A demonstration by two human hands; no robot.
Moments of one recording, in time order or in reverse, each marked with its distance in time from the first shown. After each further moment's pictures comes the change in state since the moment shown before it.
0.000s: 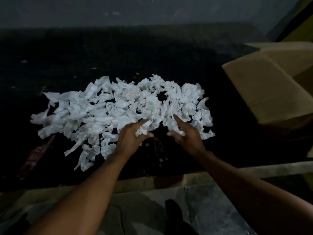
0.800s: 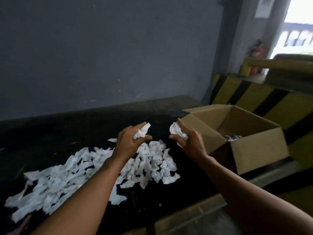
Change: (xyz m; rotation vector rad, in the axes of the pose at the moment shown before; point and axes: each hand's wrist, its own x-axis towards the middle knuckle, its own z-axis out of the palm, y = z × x) left_hand 0.047 0.205 -0.055 -0.031 0.090 0.481; right_hand -0.020 -0.102 -0.188 -0.074 0.504 -0.108
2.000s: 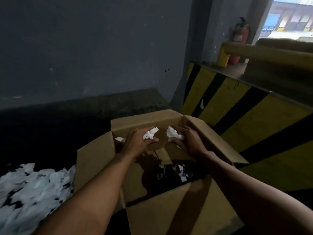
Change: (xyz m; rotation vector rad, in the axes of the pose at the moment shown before) left_hand 0.229 0.106 0.444 -0.067 -0.264 -0.225; right_hand 0.211 0.393 -0.218 -0.200 -0.277 0.024
